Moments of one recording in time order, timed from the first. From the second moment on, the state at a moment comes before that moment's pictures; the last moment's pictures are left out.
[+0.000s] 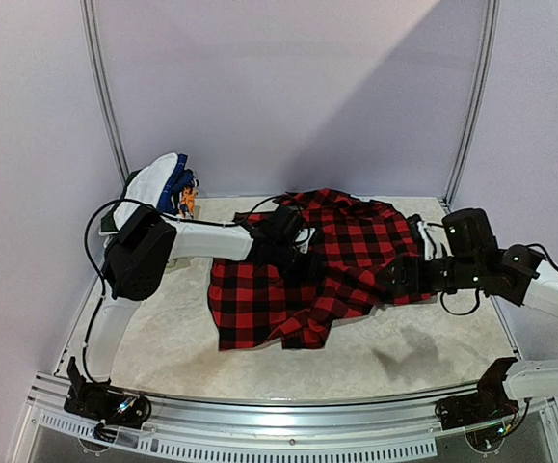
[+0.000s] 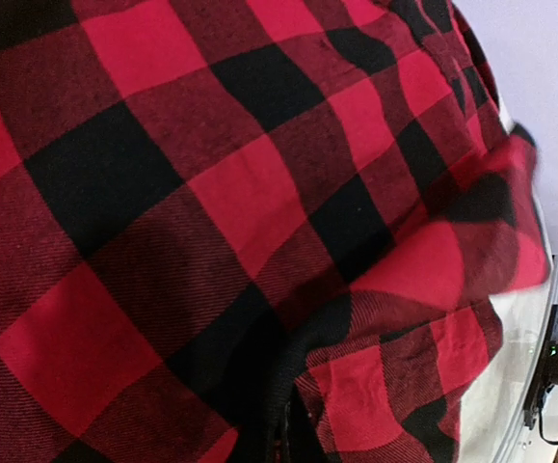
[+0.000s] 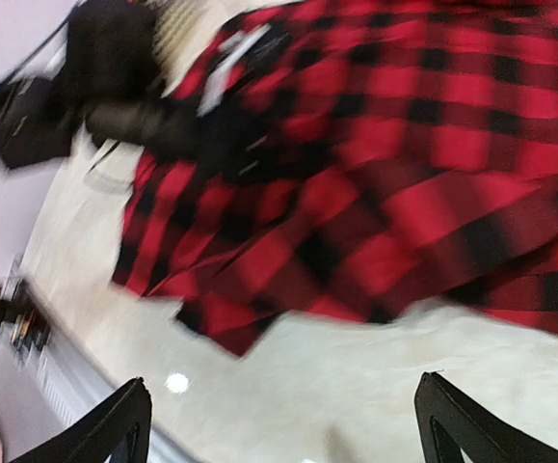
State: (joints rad) left arm -0.82 2.36 1.74 -0.20 0.33 -0.49; right arm 0.63 0.97 0.76 -0.48 -0.14 0.50
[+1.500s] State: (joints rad) left arm -0.81 2.10 1.36 0.00 0.26 -0.51; right arm 1.19 1.77 0.98 -0.36 0.46 0.82
